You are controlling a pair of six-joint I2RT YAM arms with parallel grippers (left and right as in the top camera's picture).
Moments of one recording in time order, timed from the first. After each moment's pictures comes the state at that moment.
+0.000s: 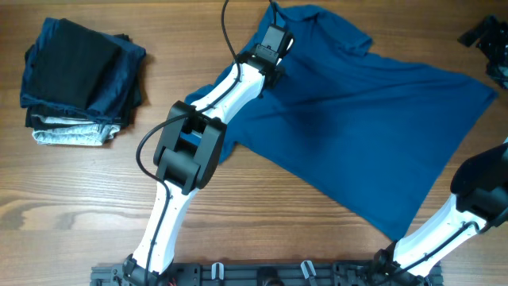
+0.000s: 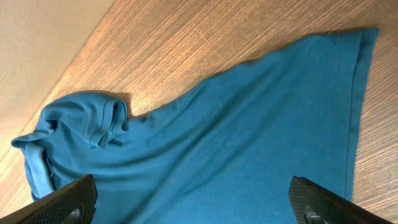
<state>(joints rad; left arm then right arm) -0.54 2.44 1.95 -0.51 -0.30 0.16 -0.51 2.06 2.13 -1.19 -0.26 0.29</state>
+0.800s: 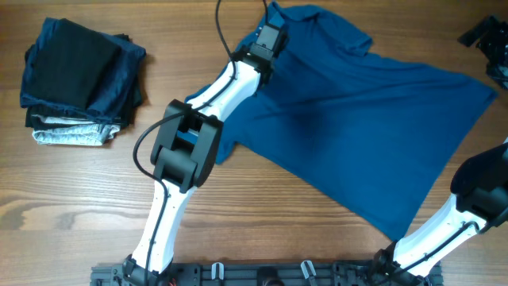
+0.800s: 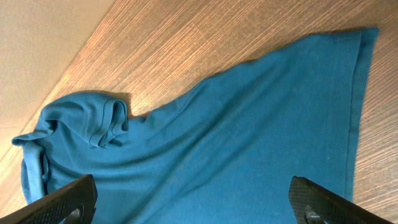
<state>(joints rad) -0.51 2.44 1.95 -0.54 -0.44 0.16 -0.51 2.06 2.13 -1.19 -0.26 0.29</state>
